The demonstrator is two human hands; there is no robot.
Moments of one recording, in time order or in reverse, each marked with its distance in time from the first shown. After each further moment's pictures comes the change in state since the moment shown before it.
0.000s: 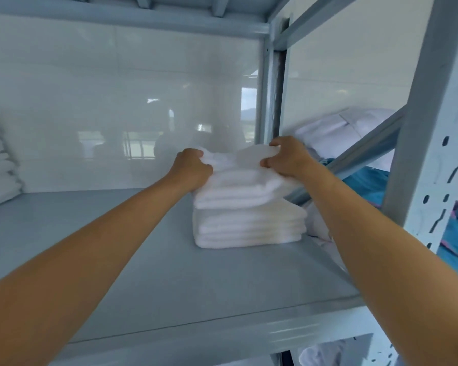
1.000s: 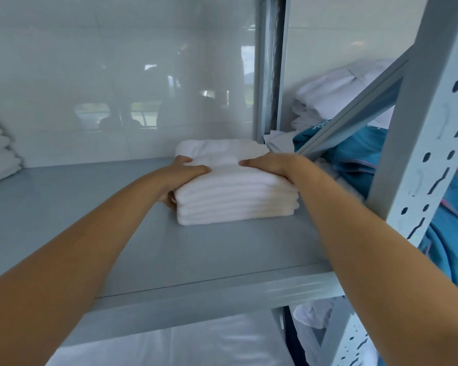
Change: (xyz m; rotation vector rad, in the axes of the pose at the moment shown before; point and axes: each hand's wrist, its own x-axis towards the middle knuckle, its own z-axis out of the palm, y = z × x) left_hand -0.048 -0.037 0.019 -0.203 -0.379 -0.479; right_hand -0.021 0.038 0.057 0.066 -0.593 0.279
